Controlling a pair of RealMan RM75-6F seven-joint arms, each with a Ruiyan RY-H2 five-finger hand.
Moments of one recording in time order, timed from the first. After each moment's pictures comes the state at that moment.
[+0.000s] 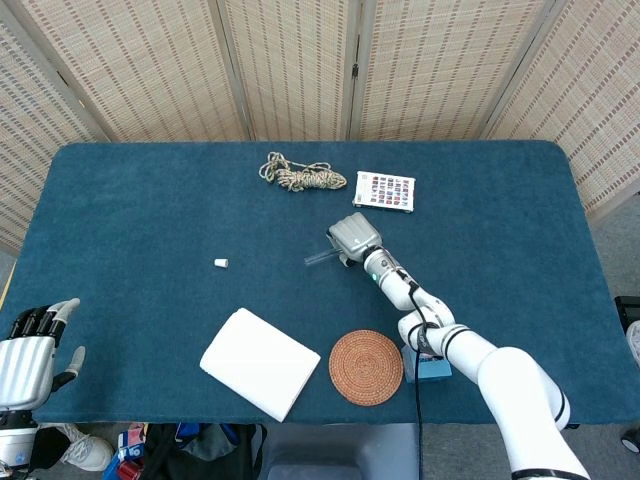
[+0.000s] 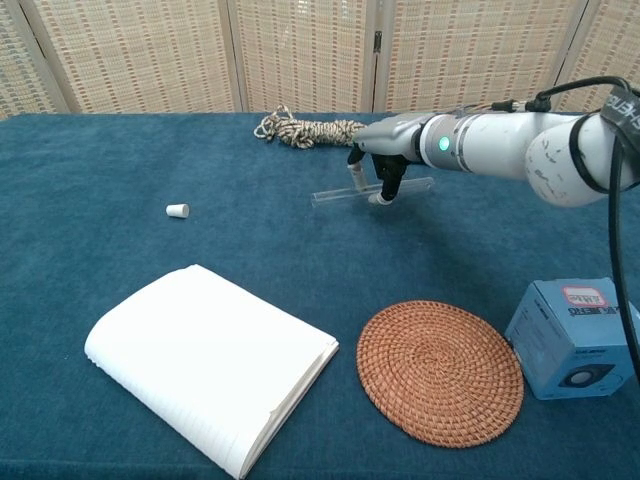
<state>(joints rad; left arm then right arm) -0.09 -1.13 -0.08 -1.78 1.45 1.52 0.35 1.17 -1.83 0.19 -0.66 -1.20 0.46 -0.07</state>
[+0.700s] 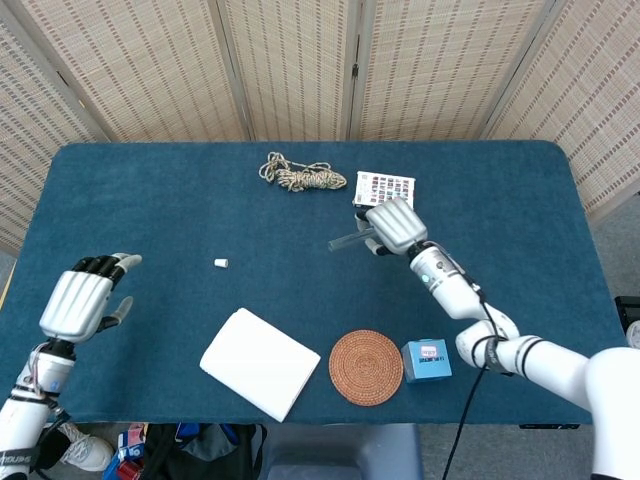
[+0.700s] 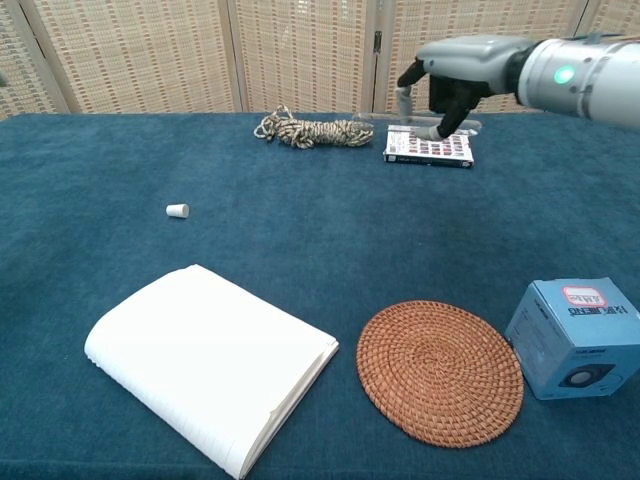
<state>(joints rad) -0.39 -1.06 -0.21 -1.74 1.40 1.17 0.30 0.95 -1.45 0.20 -1.19 -1.23 0.78 -0.10</state>
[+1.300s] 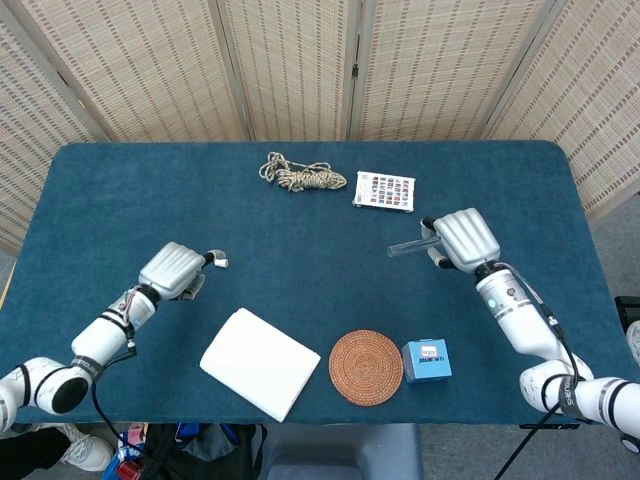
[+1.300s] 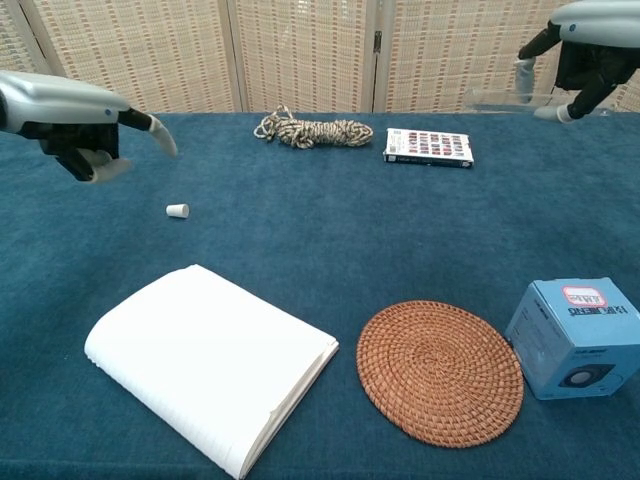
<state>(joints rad) -0.81 -1.17 -0.22 -1.56 1.16 0.60 0.32 0.77 -1.17 0.16 -1.55 -1.12 0.94 -0.29</state>
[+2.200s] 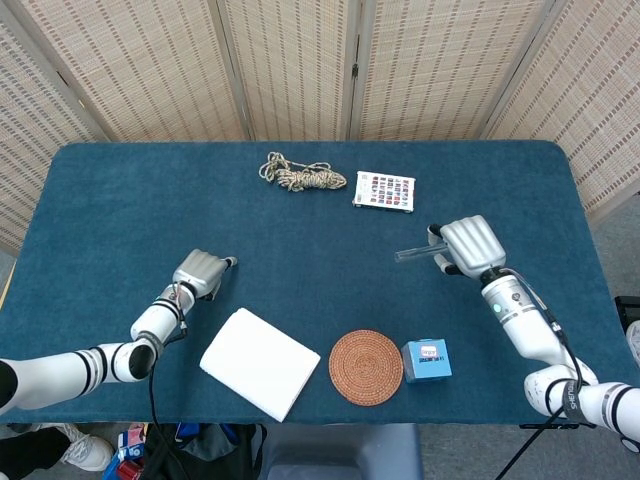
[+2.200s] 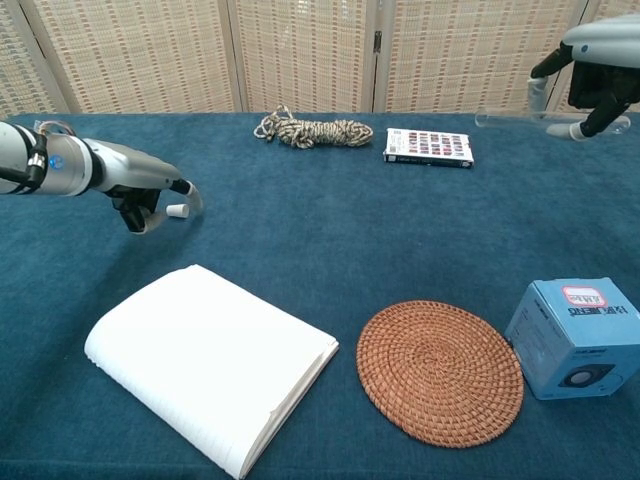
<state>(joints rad) -1.14 -1.42 0.05 -1.34 0.52 0.61 0.63 0.73 -1.18 0.15 -1.53 -1.13 0.92 -0.27</state>
